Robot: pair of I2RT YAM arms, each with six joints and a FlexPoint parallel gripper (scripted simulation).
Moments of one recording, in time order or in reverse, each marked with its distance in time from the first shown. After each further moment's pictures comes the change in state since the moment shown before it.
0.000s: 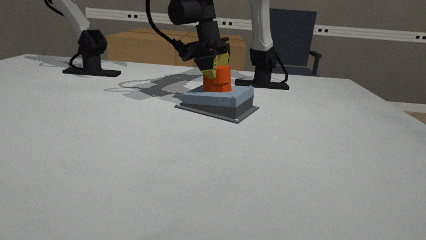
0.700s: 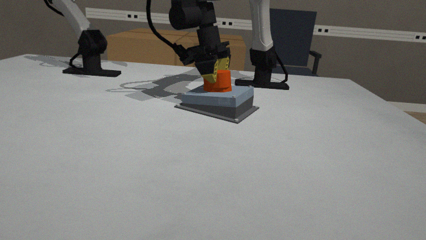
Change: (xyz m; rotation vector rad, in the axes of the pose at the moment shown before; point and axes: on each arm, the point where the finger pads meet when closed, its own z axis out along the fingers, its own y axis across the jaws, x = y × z) left arm -0.001 0.000 0.012 -0.002 0.001 0.001; right arm 0.000 0.000 0.000 0.000 0.000 0.000
